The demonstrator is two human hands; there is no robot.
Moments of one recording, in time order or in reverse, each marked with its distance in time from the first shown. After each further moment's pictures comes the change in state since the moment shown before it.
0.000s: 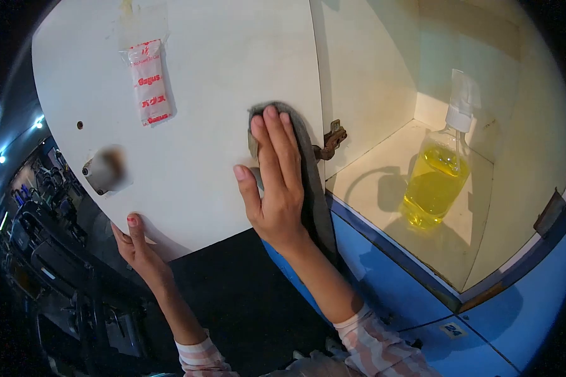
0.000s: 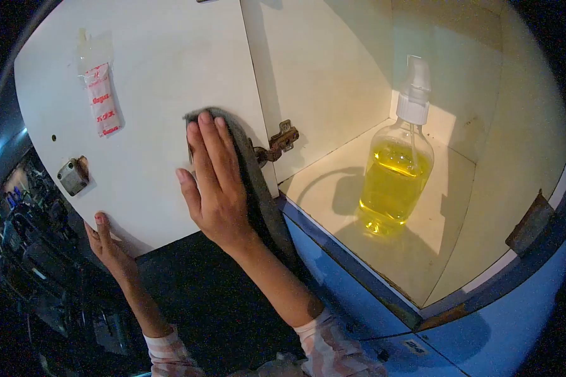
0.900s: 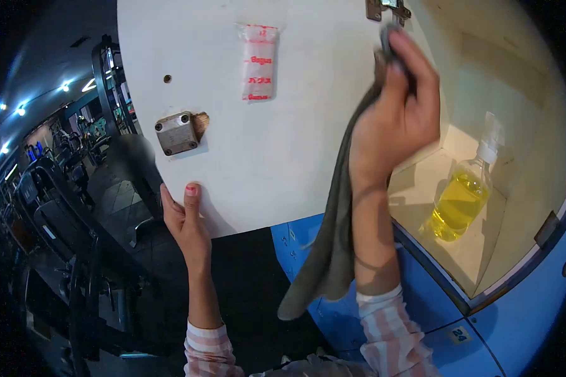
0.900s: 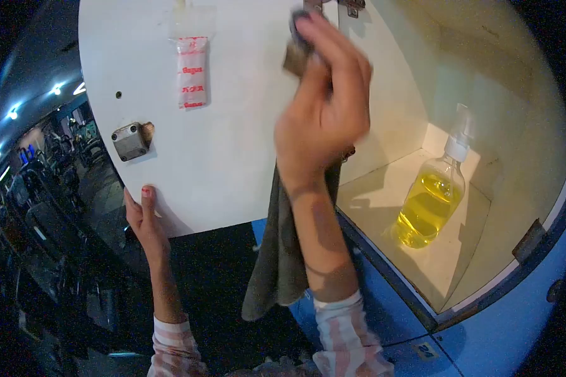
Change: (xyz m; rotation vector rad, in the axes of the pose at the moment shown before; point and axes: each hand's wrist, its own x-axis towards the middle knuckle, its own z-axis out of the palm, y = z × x) left_hand 0.003 0.002 -0.004 -0.188 -0.085 -0.006; right_hand 0.106 -0.021 0.000 0.285 0.541 -0.076
